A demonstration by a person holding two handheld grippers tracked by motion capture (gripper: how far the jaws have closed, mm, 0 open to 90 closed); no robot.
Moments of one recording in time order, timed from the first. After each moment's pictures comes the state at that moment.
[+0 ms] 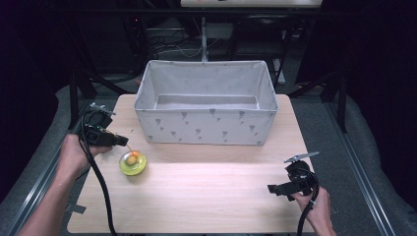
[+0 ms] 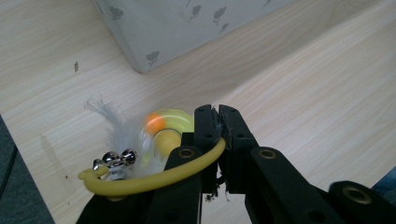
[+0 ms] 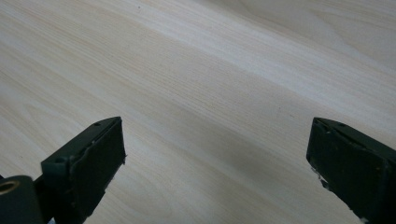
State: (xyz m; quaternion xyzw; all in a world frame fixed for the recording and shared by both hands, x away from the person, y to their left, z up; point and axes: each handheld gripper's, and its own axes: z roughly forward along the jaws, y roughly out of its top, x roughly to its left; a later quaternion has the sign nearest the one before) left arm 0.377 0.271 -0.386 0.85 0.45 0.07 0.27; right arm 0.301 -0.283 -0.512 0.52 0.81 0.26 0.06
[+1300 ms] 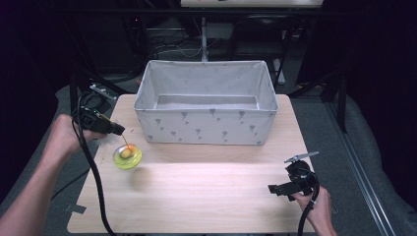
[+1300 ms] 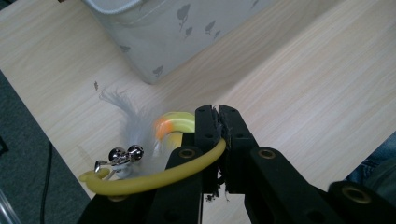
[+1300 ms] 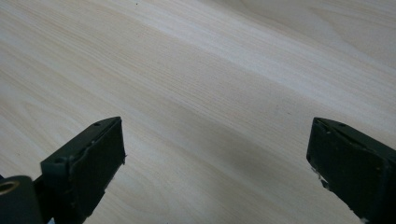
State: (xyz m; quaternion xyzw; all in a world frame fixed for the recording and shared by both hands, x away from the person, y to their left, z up) left arm 0.385 0.260 -0.330 0.88 0.41 0.09 0.23; right arm 0.301 -0.284 -0.512 0.52 0.81 0.26 0.06
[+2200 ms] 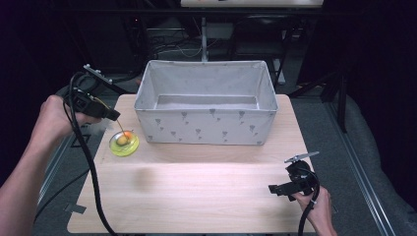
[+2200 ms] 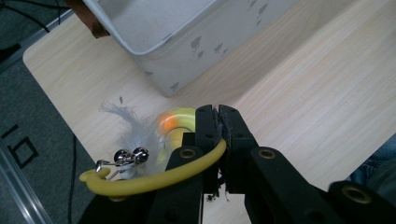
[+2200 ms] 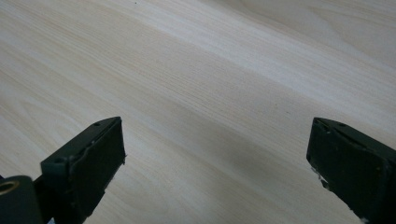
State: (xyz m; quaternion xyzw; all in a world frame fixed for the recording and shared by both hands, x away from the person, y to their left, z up) left arm 0.392 0.257 -0.283 0.89 0.39 0.11 0.22; right arm 0.301 -0.285 -0.512 0.52 0.81 0.26 0.06
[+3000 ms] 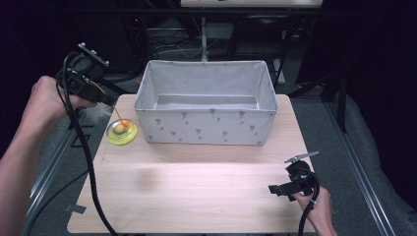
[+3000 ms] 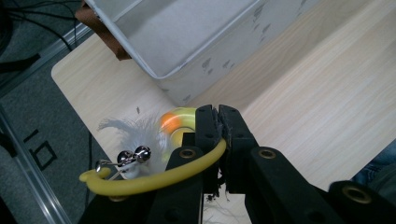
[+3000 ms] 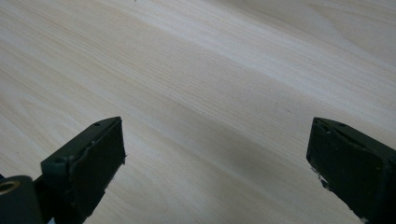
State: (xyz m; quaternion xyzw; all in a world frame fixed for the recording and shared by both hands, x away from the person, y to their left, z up) left arm 0.400 0.253 -0.245 0.89 0.39 0.13 0.21; right arm 0.301 -0.285 -0.512 0.52 0.81 0.25 0.05
